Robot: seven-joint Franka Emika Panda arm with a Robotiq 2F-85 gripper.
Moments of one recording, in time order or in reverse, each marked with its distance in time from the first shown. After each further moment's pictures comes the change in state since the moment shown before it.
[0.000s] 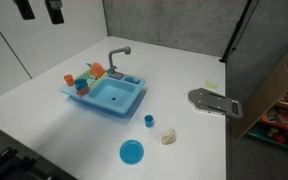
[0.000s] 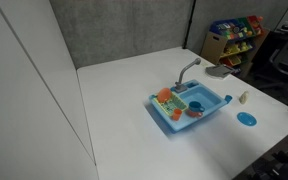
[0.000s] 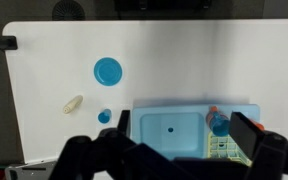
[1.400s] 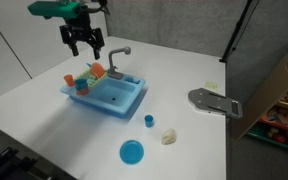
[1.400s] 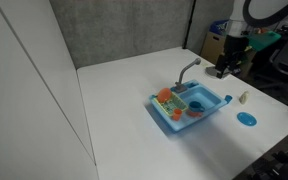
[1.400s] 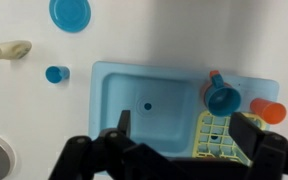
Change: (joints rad) arm 0.093 0.548 0.044 0.186 0.020 0.358 -0.006
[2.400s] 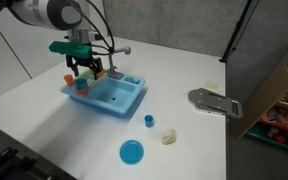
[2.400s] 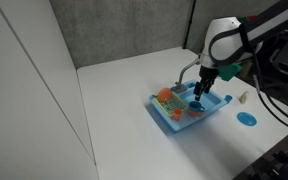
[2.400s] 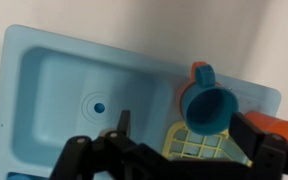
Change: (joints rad) arm 0.002 0.311 0.081 0.090 0.080 0.183 -0.121
